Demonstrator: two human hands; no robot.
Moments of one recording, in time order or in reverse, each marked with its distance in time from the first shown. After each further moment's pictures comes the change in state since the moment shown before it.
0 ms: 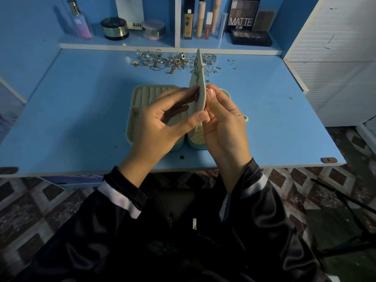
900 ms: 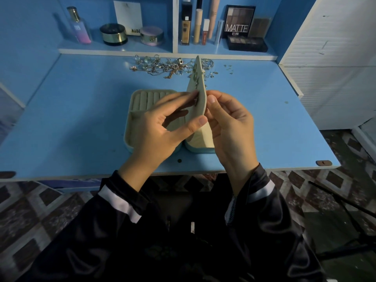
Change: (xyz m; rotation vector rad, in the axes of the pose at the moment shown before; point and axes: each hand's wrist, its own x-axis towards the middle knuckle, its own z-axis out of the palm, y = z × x) left_hand 0.001 -0.002 0.003 0.094 -0.007 0.058; right_hand -0.005 -0.013 -0.009 -0.278 -0.064 -0.160
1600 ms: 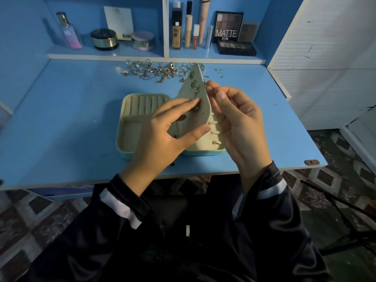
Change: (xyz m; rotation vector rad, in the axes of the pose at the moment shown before) left_hand -0.001 0.000 0.013 0.215 -0.008 0.125; right_hand 0.009 -0.029 -0.018 0.066 -0.081 -0.007
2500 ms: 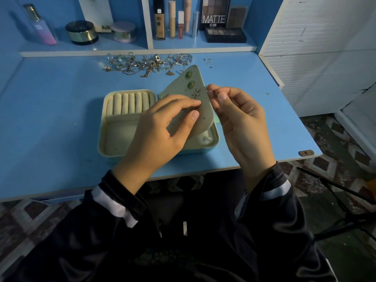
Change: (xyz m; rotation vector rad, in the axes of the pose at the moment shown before) left_hand 0.015 -0.002 0.013 0.202 -0.082 0.095; right_hand -0.005 -0.007 -0.024 -0.066 0.108 0.015
